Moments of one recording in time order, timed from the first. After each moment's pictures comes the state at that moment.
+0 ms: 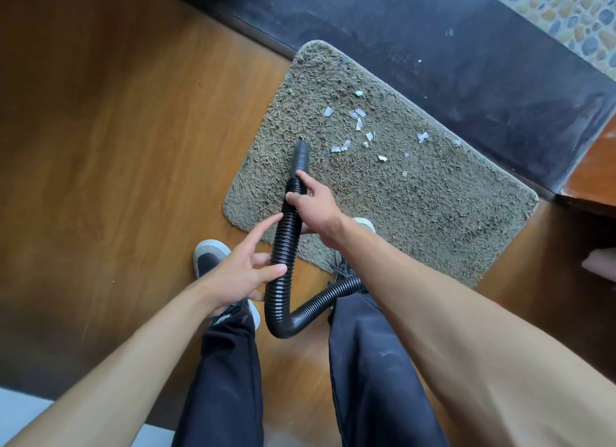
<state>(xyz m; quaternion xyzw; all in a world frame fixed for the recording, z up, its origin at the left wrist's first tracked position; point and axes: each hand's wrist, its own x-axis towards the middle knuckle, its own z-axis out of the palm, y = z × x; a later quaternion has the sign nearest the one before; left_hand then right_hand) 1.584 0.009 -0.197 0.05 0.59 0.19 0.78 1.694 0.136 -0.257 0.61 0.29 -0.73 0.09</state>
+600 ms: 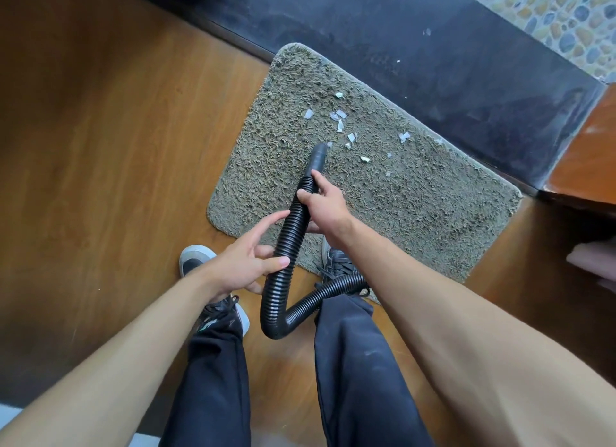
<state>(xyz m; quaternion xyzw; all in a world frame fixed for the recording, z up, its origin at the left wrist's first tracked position) 1.604 0.045 -0.205 0.10 0.59 0.13 0.79 1.735 0.157 -0.259 0.65 0.22 -0.72 0.03</state>
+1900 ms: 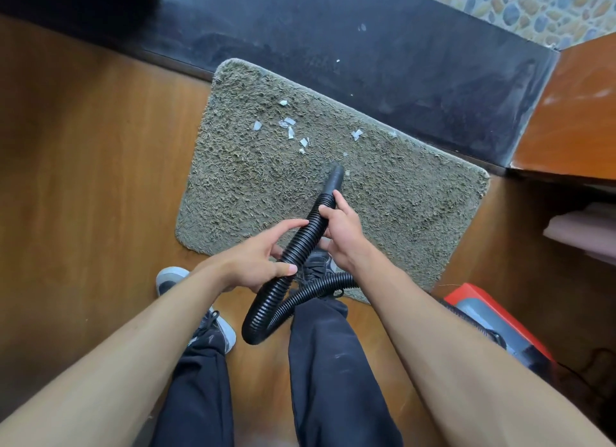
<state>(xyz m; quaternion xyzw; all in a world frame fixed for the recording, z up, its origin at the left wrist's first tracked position) 1.680 0.125 -0.198 0.22 0.56 -0.01 0.80 1.836 0.176 -0.254 0.72 0.02 -0.69 -0.09</state>
